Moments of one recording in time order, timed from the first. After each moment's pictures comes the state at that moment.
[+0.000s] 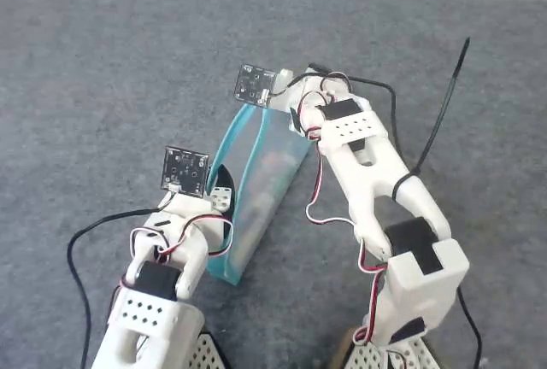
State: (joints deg) left arm 8.7 -75.6 90.4 32.8 7.7; right arm -22.2 14.2 9.2 33.1 58.9
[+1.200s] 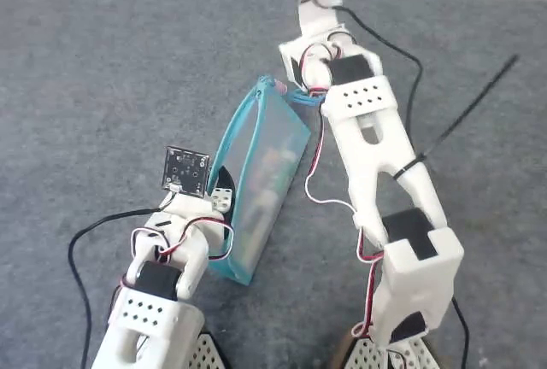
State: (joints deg) left arm 8.7 -75.6 90.6 32.9 7.8; right arm -21.0 18.3 -20.7 49.8 1.3
